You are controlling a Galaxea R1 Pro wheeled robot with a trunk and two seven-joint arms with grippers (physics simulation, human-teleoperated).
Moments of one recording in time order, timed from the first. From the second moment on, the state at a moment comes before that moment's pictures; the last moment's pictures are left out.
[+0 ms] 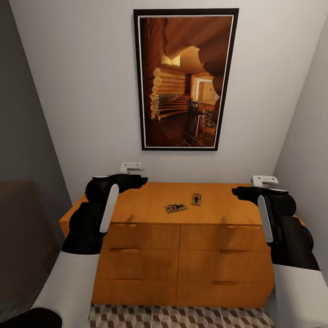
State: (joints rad) left arm -0.83 -0.15 -0.11 -1.48 0.05 1.04 0.03; right arm -0.73 -0.10 -0.13 -1.51 0.03 1.04 -0.03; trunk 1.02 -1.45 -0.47
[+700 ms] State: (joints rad) left arm -0.83 -0.15 -0.11 -1.46 0.09 1.04 0.03; right arm -0.73 -0.09 -0.13 -1.51 0.03 1.04 -0.02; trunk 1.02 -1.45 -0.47
